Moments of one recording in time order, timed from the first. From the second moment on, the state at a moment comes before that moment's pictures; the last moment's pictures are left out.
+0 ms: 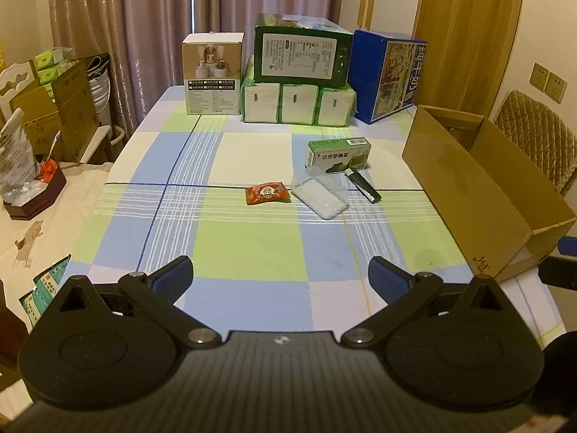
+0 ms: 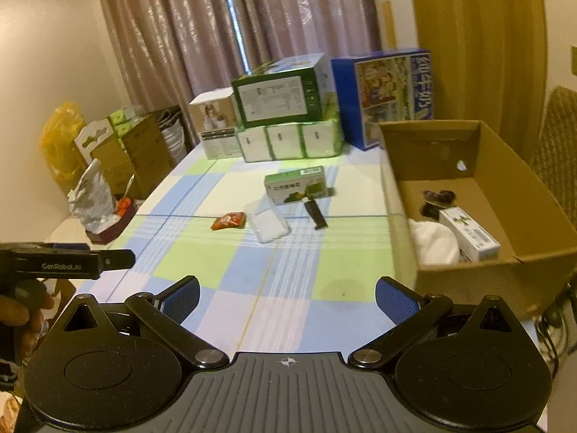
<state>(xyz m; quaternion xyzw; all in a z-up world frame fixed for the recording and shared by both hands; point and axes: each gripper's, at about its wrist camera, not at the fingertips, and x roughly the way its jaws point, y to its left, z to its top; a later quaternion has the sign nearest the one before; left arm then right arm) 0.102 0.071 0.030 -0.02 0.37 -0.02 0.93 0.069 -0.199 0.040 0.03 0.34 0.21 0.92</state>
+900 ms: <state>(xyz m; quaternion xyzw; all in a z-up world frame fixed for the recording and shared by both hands) 0.266 0.111 -0.051 0.10 0.38 -0.12 0.91 0.236 -0.099 -0.057 -0.06 0.36 0.28 0.89</state>
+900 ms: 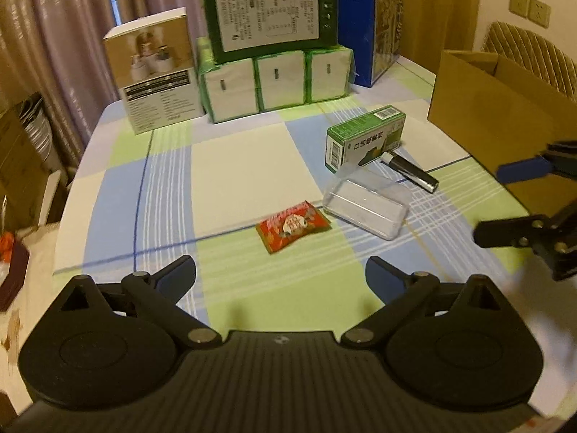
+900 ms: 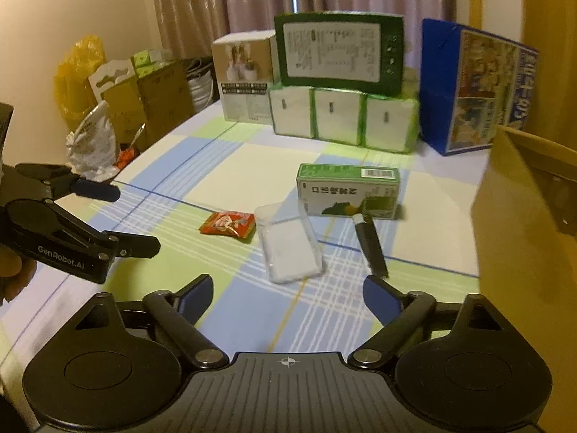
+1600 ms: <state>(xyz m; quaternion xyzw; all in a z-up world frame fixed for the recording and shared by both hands) 0.341 0.107 -0.101 0.19 0.38 -0.22 0.88 0.318 -0.054 -0.123 -0.13 0.38 0.30 0.86</state>
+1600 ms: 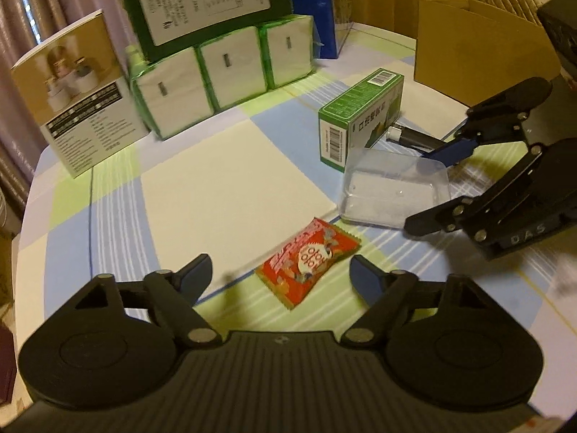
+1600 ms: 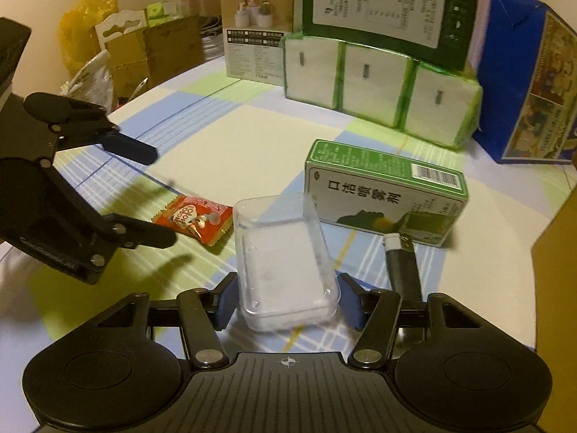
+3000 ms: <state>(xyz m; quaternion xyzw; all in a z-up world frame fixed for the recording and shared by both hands) 0.319 0.059 -0.112 0.12 0.41 -0.17 0.89 0.267 -0.100 -0.122 -0.10 0.41 0.24 0.88</state>
